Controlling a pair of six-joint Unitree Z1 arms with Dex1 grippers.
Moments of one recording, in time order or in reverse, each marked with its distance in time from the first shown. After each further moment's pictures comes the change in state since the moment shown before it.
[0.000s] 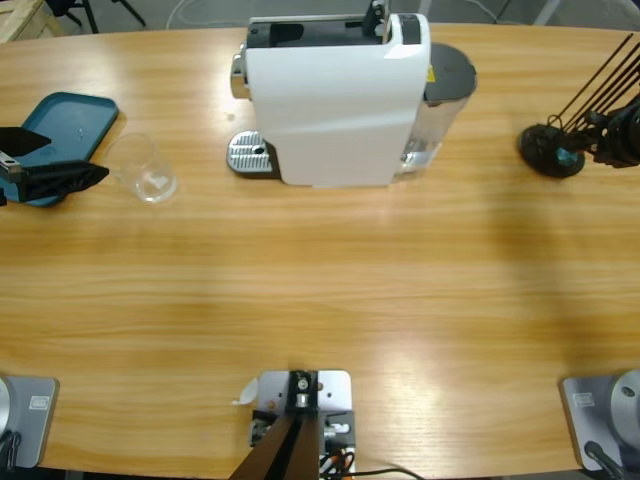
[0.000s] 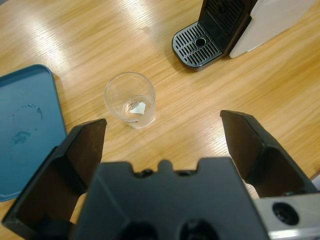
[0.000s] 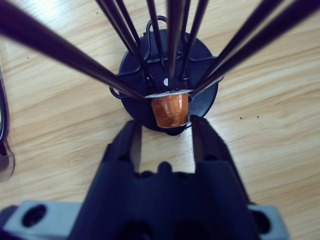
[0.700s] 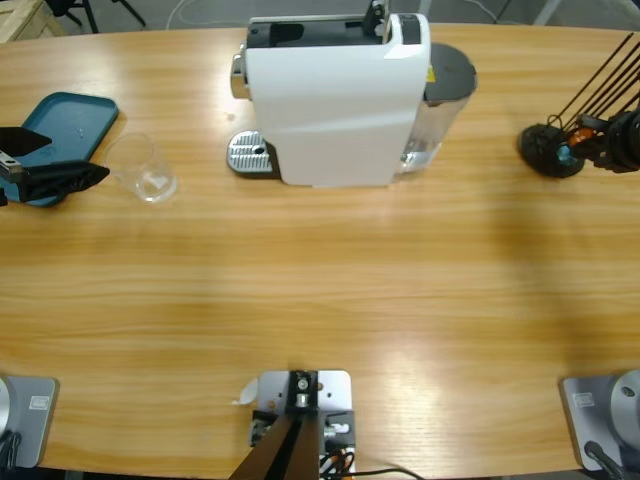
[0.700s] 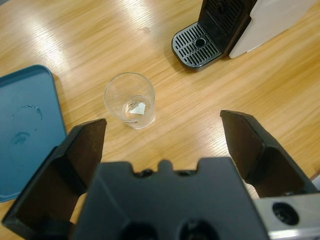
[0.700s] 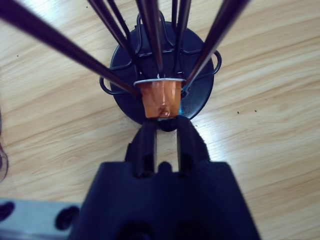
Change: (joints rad) arm 0 -0.001 0.000 0.003 -0.005 0.000 0.000; arm 1 -0.003 0.003 0.015 -0.004 -0.009 0.017
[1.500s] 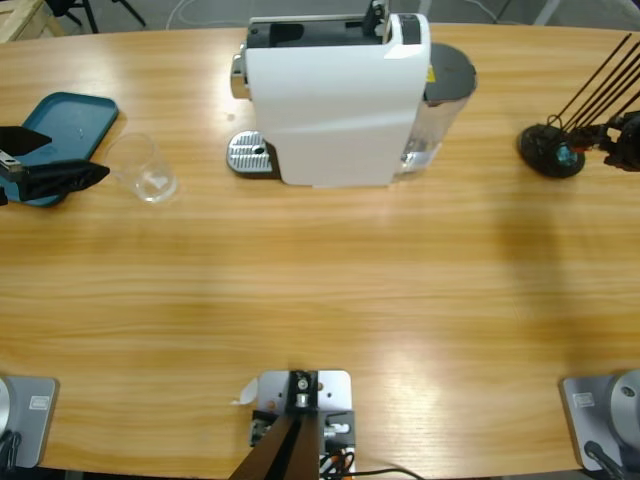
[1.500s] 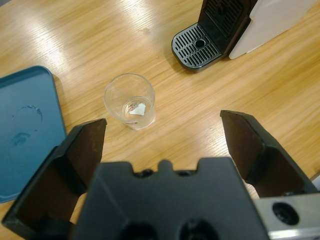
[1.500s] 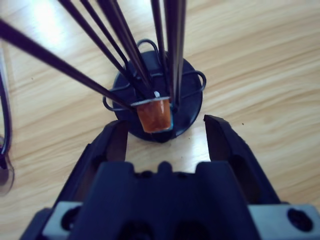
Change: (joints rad) arm 0 0.000 0.000 0.000 -0.004 0.000 0.000; arm 1 0.009 -0.071 0.120 -0.186 -0.056 0.001
